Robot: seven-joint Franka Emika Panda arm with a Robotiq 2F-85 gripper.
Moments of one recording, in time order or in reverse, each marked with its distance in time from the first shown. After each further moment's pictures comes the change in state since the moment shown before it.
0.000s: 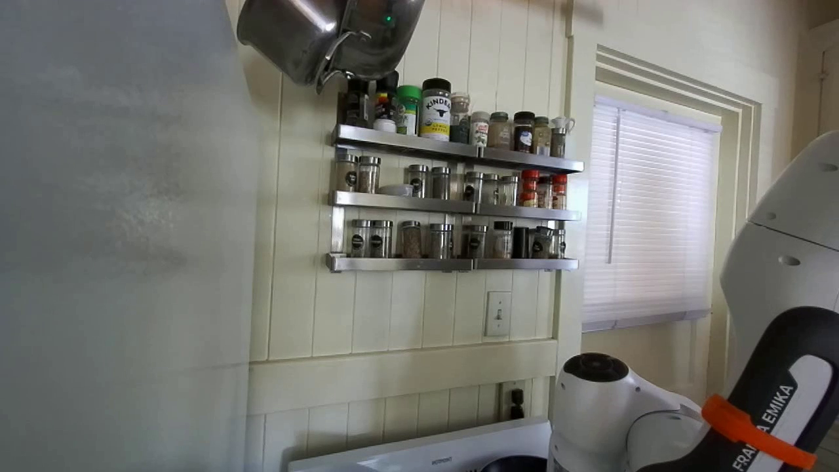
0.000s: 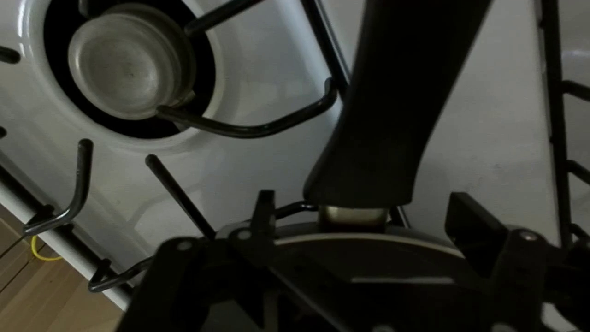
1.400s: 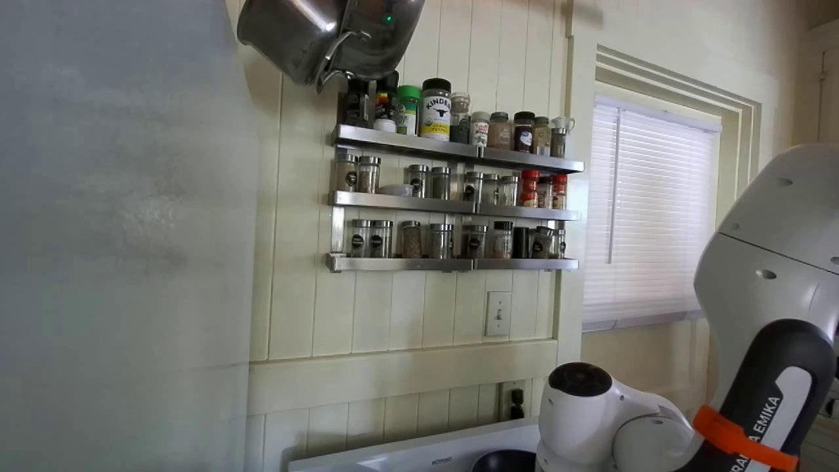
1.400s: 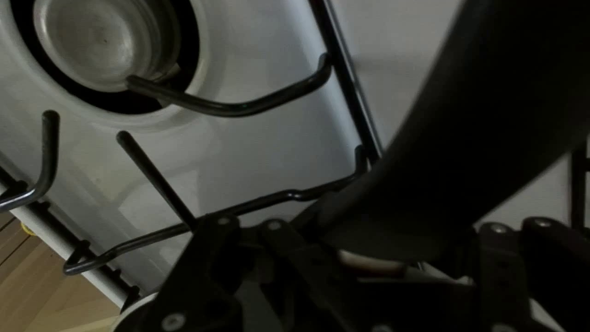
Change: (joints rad) arm 0.000 0.082 -0.012 0.069 -0.204 -0.012 0.144
